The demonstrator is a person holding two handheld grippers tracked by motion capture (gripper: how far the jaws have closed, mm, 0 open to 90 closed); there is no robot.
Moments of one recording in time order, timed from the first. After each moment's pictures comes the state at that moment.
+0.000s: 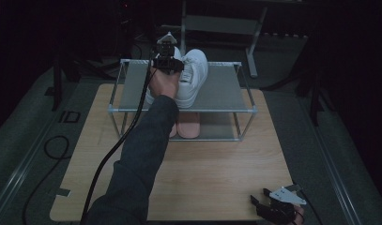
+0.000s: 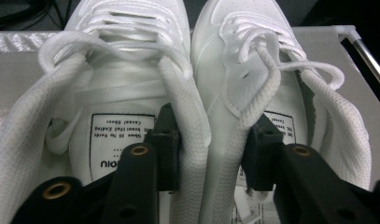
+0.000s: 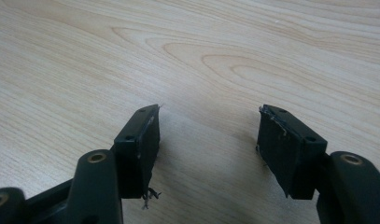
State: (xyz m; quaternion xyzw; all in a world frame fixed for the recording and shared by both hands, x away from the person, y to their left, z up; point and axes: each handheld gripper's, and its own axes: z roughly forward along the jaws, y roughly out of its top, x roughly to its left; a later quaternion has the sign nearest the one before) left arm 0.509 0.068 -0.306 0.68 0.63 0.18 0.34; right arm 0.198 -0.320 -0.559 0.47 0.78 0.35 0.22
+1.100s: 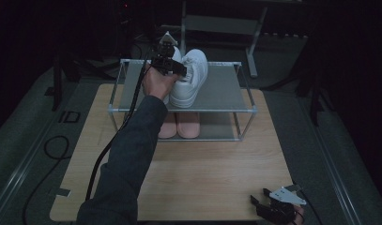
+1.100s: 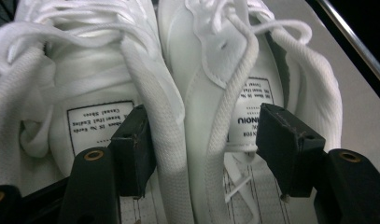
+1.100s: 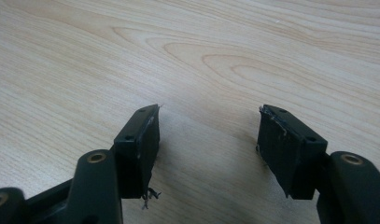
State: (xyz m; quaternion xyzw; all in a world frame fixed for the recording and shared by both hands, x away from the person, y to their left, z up) left arm 0.508 0.078 -0.303 0.75 0.56 0.13 0.33; right arm 0.198 -0.320 -0.559 0.47 0.78 0.35 0.22
